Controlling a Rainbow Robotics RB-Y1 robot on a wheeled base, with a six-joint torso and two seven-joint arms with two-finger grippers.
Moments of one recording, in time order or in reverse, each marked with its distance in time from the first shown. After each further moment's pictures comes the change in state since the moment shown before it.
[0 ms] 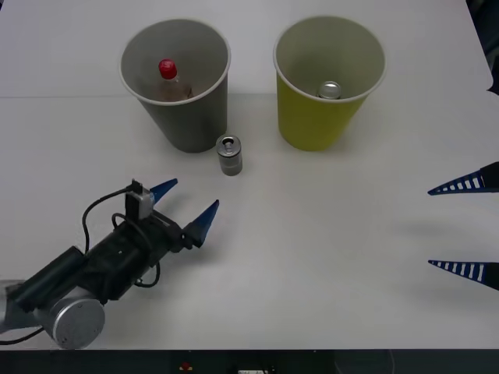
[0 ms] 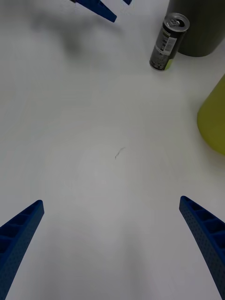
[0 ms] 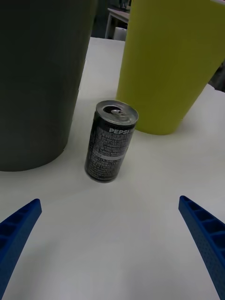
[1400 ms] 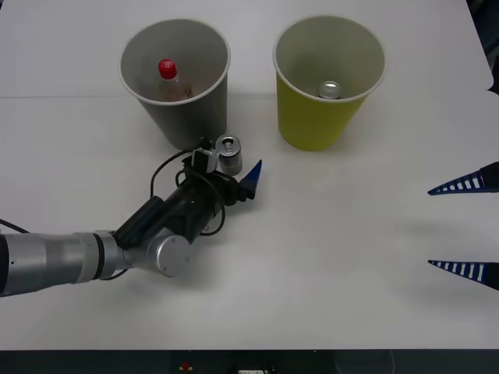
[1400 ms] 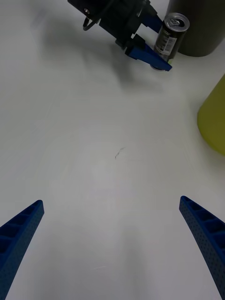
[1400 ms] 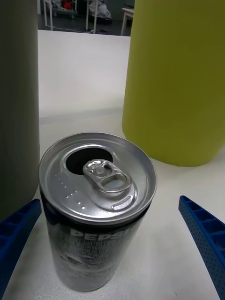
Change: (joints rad) right arm 0.000 0.000 0.000 0.000 0.000 0.000 0.000; left arm -0.212 -0.422 0.000 0.491 0.226 0.086 -0.028
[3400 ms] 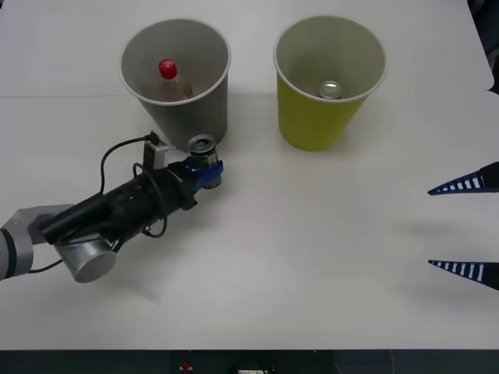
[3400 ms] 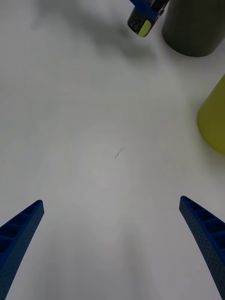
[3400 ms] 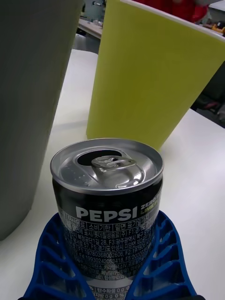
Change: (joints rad) right arm 0.000 0.000 0.000 0.000 0.000 0.000 0.000; left arm 0.112 0.343 0.165 -0.177 -0.832 0.107 0.723
